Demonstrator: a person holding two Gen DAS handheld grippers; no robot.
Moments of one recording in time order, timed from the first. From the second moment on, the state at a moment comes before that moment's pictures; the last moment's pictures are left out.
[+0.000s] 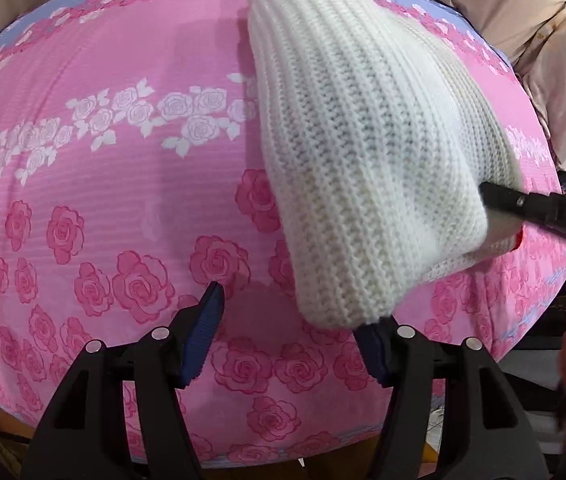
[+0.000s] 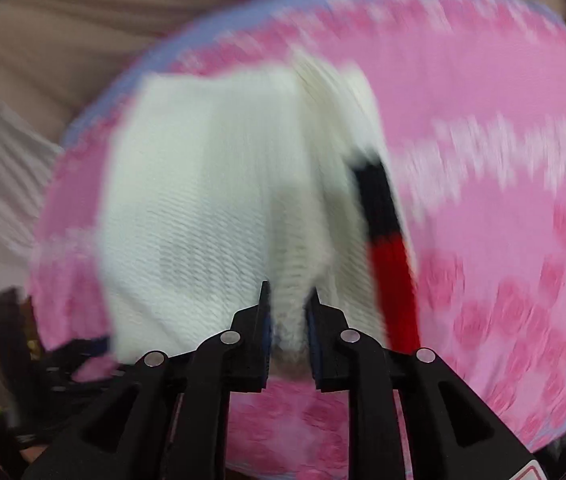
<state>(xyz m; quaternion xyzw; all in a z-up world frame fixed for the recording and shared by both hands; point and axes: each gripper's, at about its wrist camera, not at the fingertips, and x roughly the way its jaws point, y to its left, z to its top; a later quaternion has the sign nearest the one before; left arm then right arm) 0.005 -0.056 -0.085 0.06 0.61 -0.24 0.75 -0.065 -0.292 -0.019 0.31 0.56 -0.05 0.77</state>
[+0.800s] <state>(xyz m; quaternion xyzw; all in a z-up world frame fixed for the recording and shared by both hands) -0.006 -0.017 -0.043 0.00 0.57 -0.25 0.78 -0.051 -0.270 -0.015 0.40 0.53 0.00 0.75</state>
